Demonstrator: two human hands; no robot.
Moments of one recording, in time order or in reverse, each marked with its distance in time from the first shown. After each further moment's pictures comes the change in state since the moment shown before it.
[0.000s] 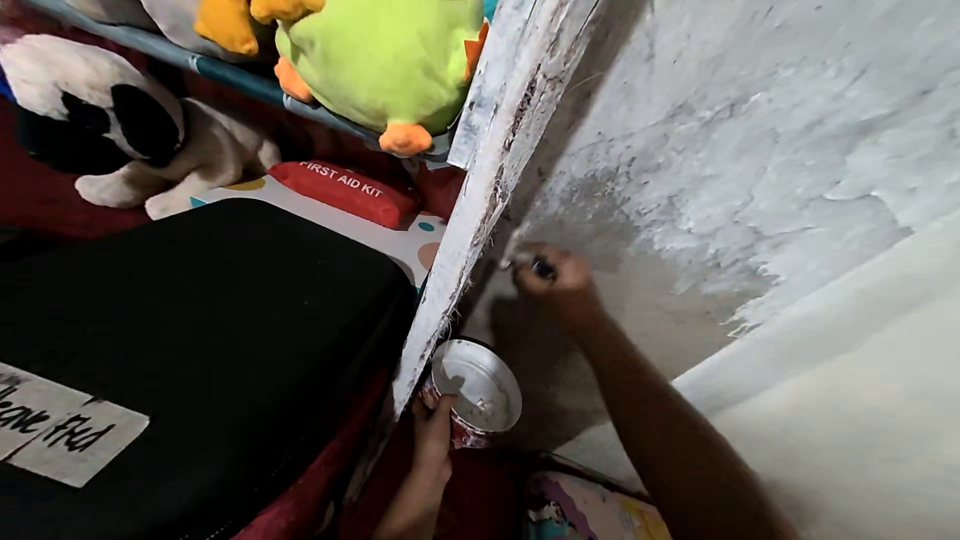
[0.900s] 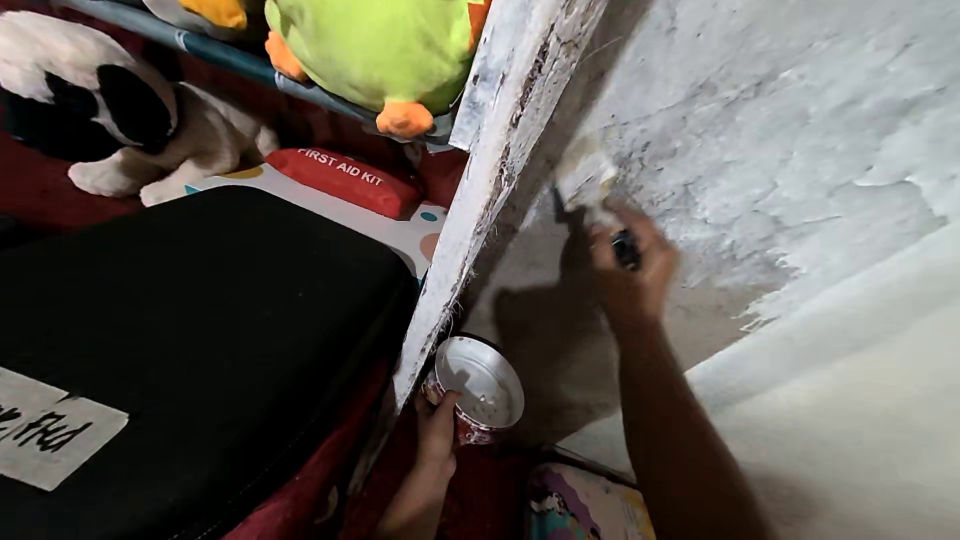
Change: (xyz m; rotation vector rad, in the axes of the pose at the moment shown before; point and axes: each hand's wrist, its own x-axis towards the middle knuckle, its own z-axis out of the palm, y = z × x) left_hand -0.003 -0.002 0.000 -0.003 0.026 -0.069; right_hand -0.016 0.023 -0.020 -0.009 0.470 -0.080
